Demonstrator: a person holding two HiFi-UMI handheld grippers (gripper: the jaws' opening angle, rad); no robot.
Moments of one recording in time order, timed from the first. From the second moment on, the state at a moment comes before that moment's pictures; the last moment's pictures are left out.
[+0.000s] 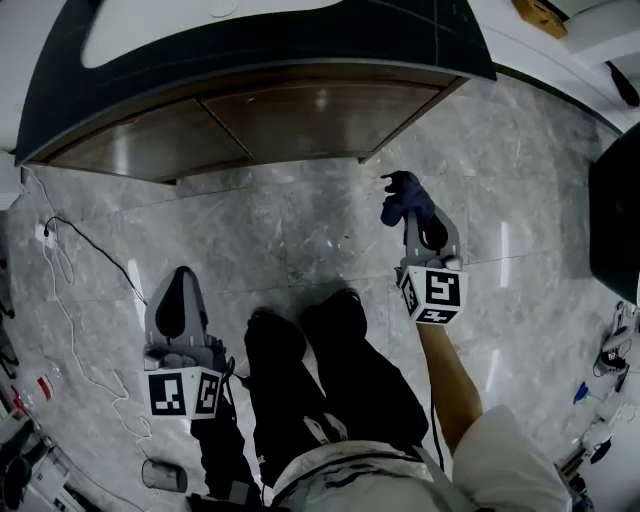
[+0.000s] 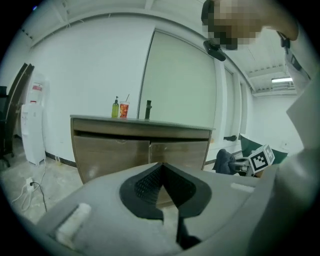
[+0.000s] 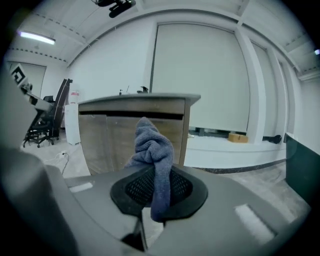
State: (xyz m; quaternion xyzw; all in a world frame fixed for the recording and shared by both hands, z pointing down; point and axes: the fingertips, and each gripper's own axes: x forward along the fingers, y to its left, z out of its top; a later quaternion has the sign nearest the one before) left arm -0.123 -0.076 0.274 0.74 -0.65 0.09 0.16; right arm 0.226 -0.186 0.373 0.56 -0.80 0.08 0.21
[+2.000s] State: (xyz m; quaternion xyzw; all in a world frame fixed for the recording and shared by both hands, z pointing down) left arm -0.055 0.131 -0.206 0.81 -0.59 0.01 0.07; right arm 0.156 0.096 -0.200 0.53 -0.85 0.02 0.01
